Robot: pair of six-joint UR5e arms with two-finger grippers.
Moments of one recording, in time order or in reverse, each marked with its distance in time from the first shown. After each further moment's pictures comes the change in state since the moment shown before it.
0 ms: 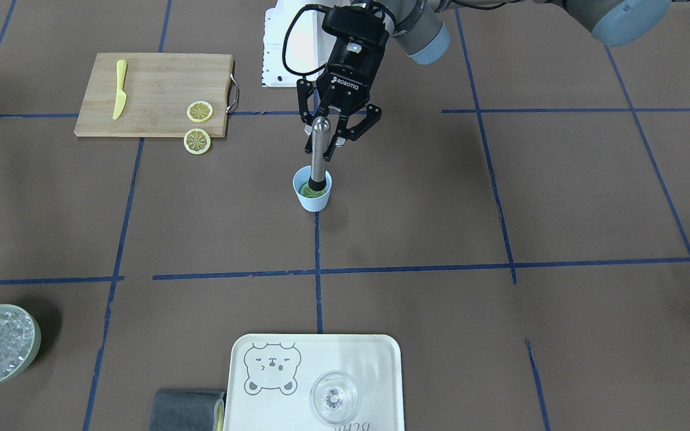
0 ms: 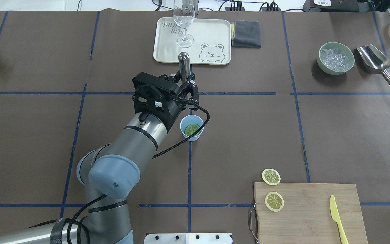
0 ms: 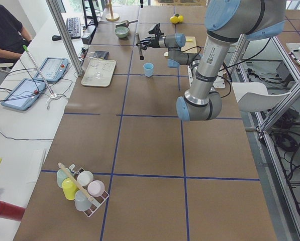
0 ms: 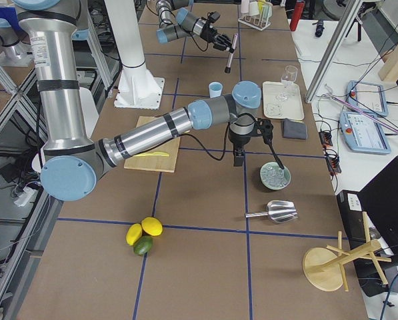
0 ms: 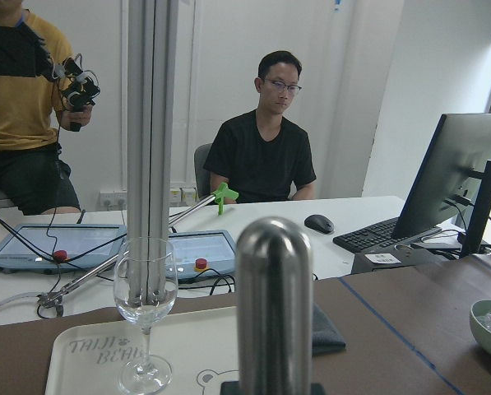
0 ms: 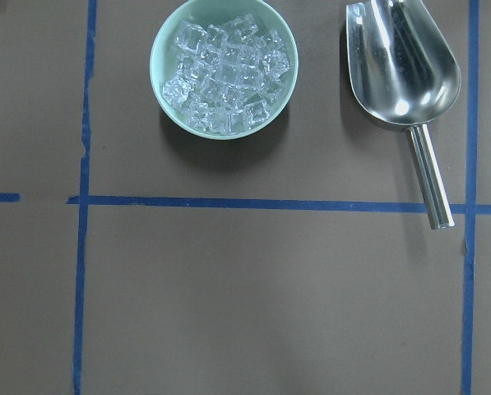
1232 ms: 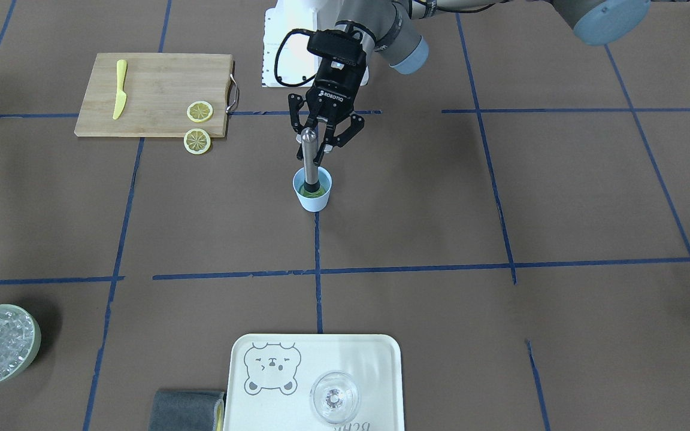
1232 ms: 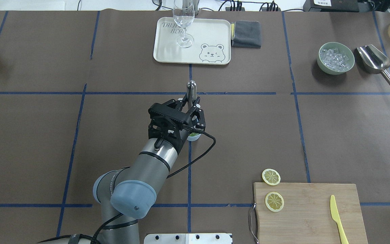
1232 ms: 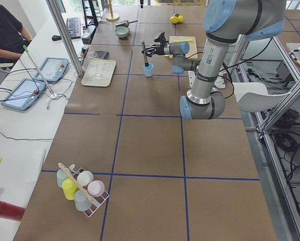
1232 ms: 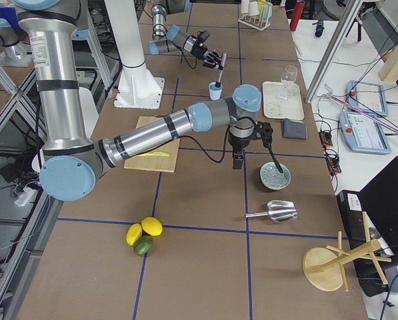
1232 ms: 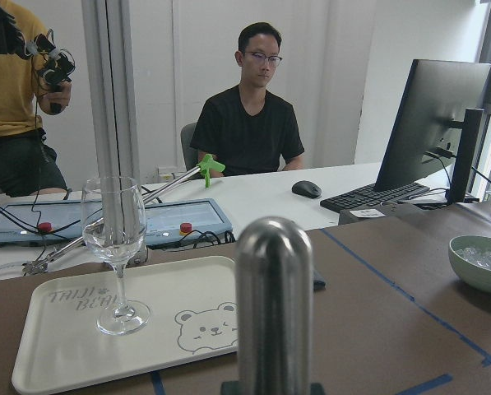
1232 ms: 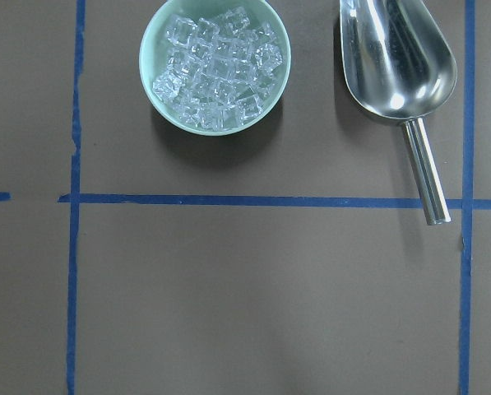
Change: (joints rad) left arm 0.085 -0.009 0.125 -0.090 0.092 0.000; right arm -0.001 -0.001 -0.011 0.000 0.000 0.000
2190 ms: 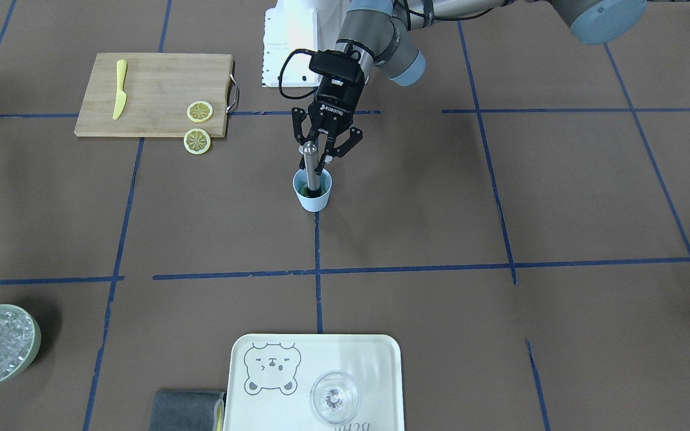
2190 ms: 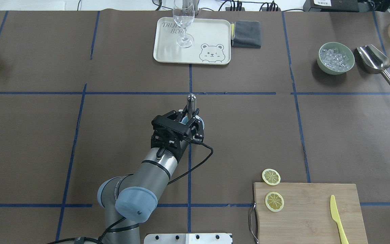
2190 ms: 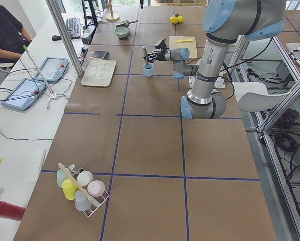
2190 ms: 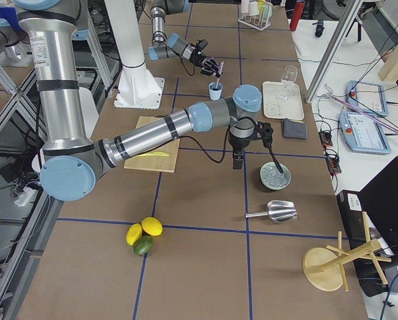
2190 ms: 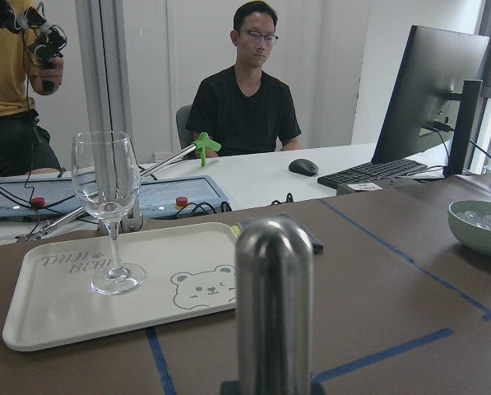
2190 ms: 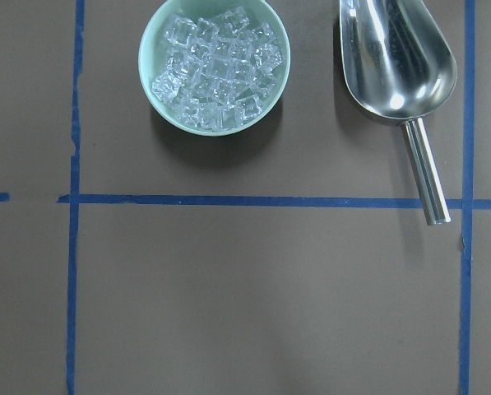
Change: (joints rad) left arm 0.026 0.005 0.086 -0.073 0.000 0.000; right arm 0.000 0.001 -0.003 0.000 0.001 0.000
